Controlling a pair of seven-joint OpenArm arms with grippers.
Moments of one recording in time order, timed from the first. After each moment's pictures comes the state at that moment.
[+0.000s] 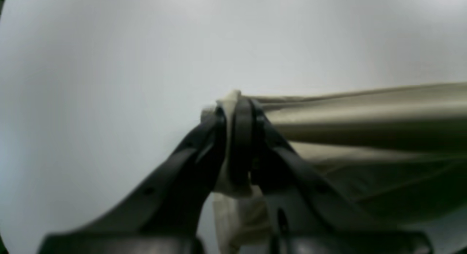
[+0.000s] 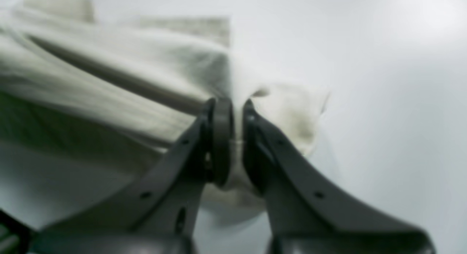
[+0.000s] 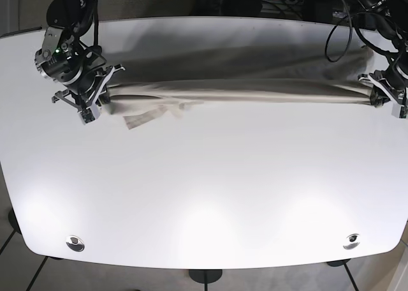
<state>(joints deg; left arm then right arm) 9.6 -21.8 -45.9 96.1 -30.9 -40.1 60.0 -11.4 8.2 22.2 114.3 16.3 35.6 -64.1</state>
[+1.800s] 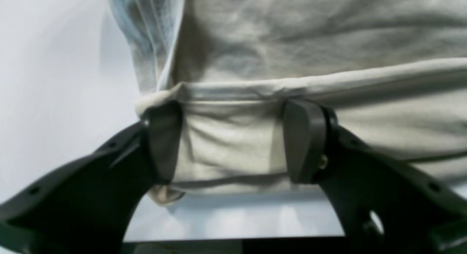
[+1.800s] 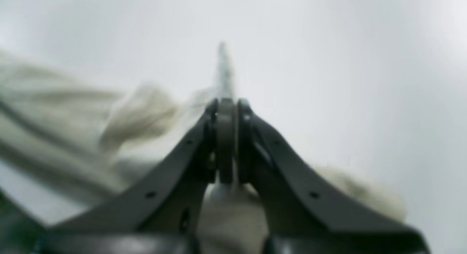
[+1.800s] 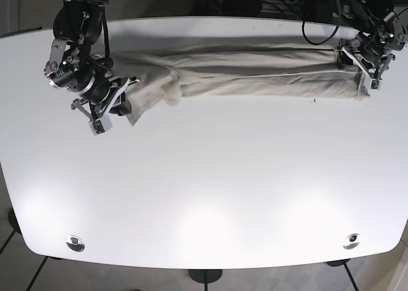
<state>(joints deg) 14.5 -13.8 -42.9 91.5 -18.9 -39.9 58.2 -8.6 7.0 17.4 111.8 26.0 30.0 -65.2</state>
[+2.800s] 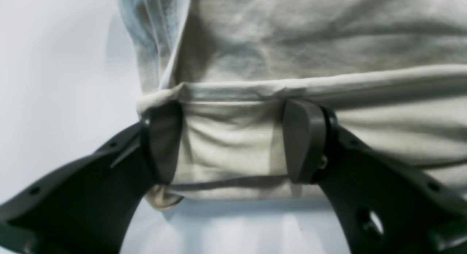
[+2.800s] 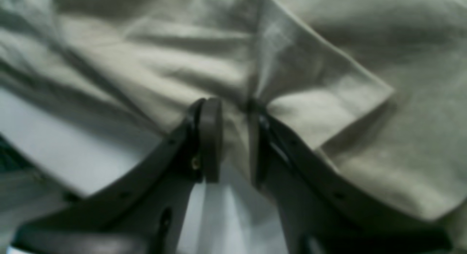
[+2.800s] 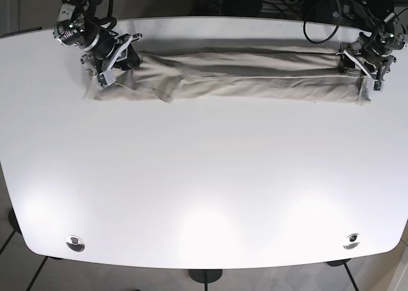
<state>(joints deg) 14.3 -14.4 -43.2 87.1 -17.0 -40.1 50.8 -19.9 4.6 20.7 98.2 24.0 37.5 -48.9</state>
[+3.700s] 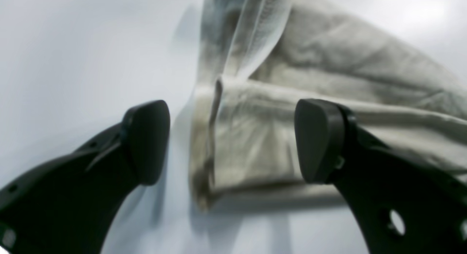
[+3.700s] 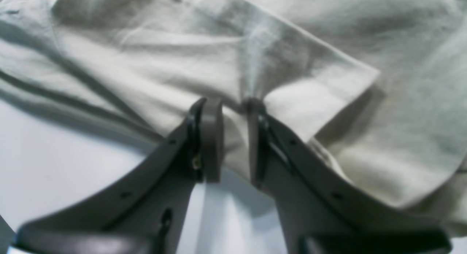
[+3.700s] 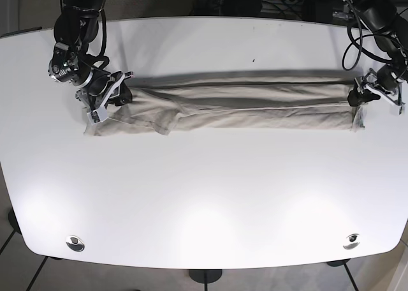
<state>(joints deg) -1.3 -24.4 -44.4 62.5 -36.6 -39.9 56.9 -5.8 8.9 20.3 88.0 22.3 37.3 -49.7</state>
